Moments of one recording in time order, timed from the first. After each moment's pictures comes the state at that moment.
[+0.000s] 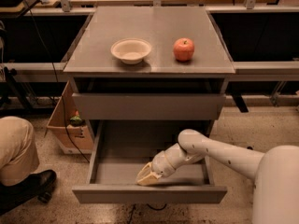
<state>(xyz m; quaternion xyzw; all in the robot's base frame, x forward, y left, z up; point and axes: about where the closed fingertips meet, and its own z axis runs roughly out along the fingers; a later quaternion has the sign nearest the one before) 0.495 0.031 0.446 -0.58 0.65 0.44 0.19</state>
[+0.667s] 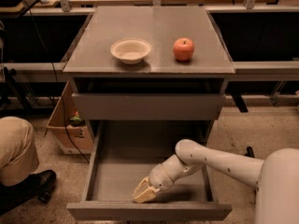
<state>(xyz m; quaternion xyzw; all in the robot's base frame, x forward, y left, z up) 0.433 0.042 0.445 -0.57 0.64 0.50 0.14</state>
